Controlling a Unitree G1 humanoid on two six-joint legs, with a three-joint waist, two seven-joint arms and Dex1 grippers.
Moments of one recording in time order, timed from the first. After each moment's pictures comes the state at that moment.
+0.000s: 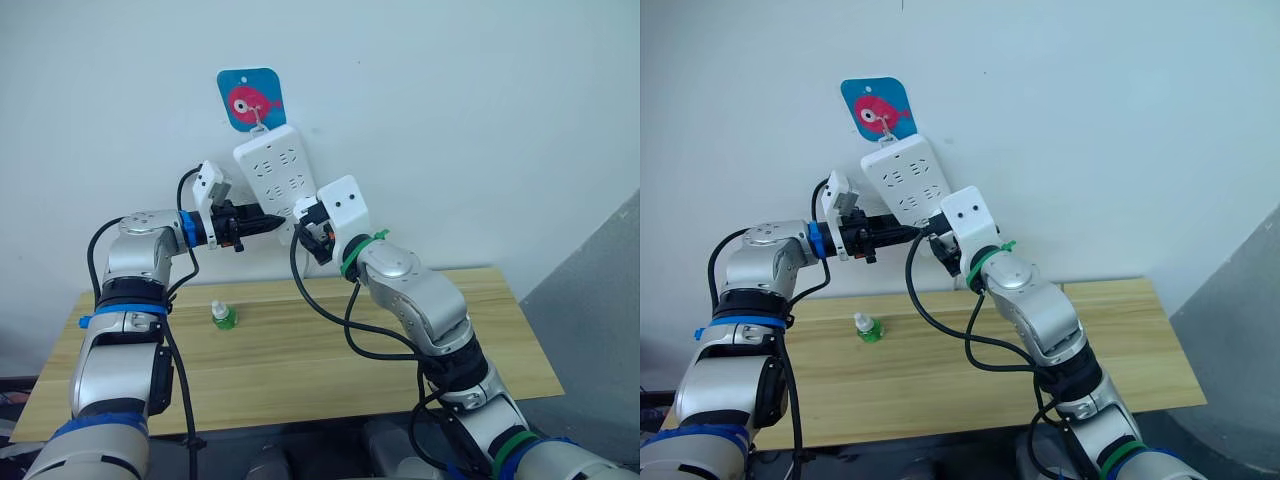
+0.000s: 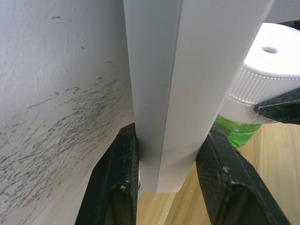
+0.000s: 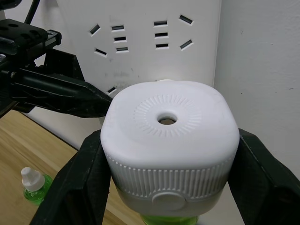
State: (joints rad) left arm -0.86 0.58 0.08 0.73 -0.26 0.25 -1.27; right arm -0.68 0.05 0.32 -0.26 0.14 0.97 0.06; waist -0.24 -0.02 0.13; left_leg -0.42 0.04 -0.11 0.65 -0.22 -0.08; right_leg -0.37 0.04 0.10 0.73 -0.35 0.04
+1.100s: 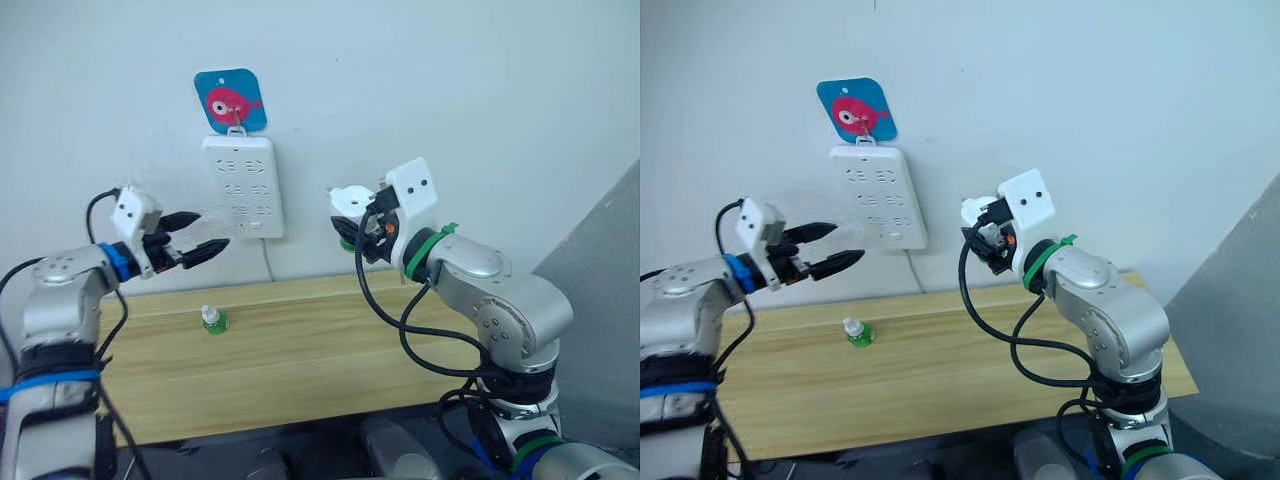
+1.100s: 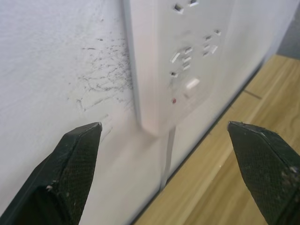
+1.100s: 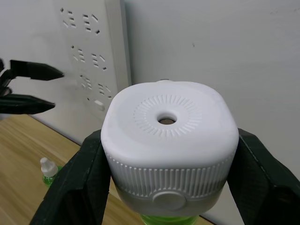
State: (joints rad) left arm -0.33 0.80 0.30 0.19 -0.37 0.29 -1.08; right arm -0.63 -0.08 0.05 -0.63 0.34 1.24 0.20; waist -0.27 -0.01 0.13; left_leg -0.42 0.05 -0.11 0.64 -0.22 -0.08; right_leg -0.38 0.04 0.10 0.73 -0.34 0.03
